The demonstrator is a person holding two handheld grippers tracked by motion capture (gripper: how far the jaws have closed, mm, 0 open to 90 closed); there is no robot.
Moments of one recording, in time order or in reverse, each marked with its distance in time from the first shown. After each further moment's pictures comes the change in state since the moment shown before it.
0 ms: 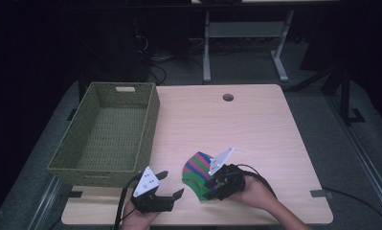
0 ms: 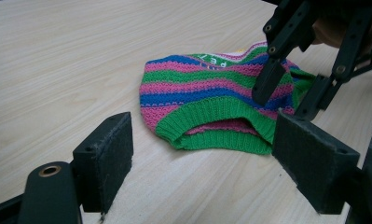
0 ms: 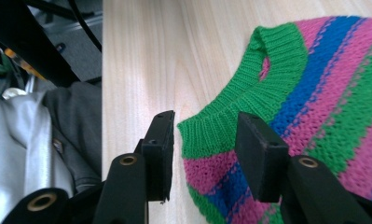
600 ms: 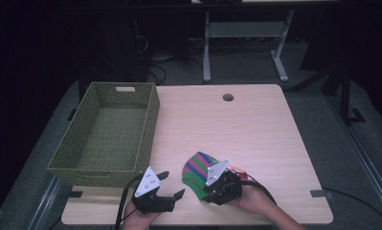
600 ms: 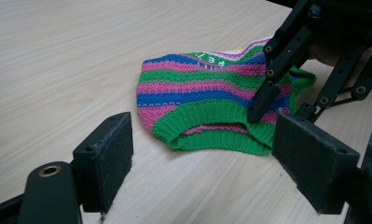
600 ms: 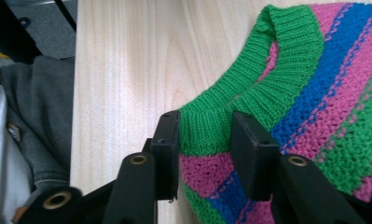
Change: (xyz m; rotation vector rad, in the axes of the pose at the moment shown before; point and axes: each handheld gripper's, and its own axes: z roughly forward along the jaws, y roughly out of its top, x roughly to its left) left arm -0.002 0.000 0.002 0.002 -0.003 0.003; right arm 0.012 -0.010 0.017 0.023 -0.102 -0.093
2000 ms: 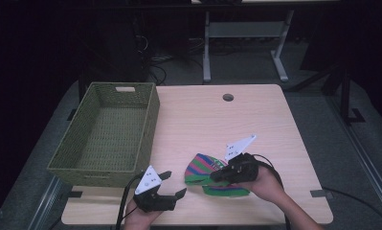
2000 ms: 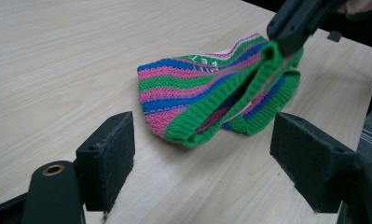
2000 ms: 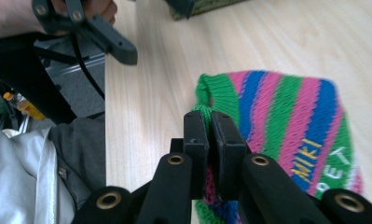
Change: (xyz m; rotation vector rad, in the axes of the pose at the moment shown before) left arm 0.002 0.001 0.006 -0.016 -0.035 -0.030; right arm -0.026 0.003 -0.068 -0.188 0.047 0.164
